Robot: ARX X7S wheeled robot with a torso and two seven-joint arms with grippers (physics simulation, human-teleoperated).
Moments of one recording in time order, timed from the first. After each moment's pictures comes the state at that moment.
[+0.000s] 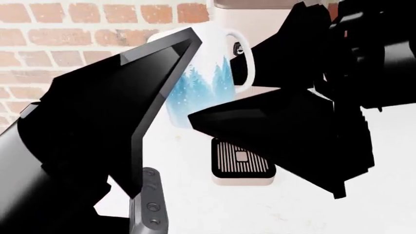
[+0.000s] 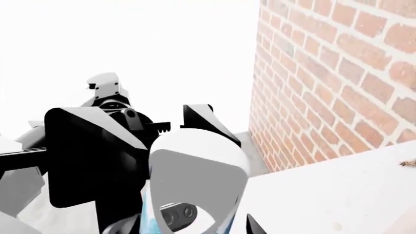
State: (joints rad) left arm -1.36 -1.05 1.24 0.99 1.32 -0.49 0.34; right arm 1.91 0.71 -0.68 0.00 2.25 1.40 0.09
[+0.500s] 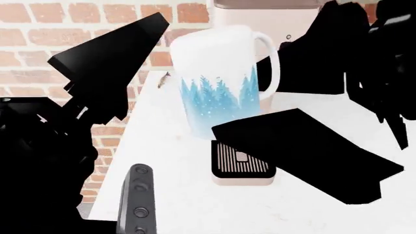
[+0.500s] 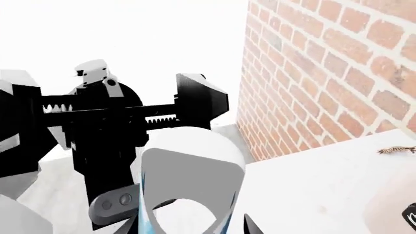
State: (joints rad) left arm -1.38 -1.08 1.20 1.03 1.31 -0.50 0.30; right arm 1.99 0.79 -0.74 -0.03 2.33 1.41 0.13
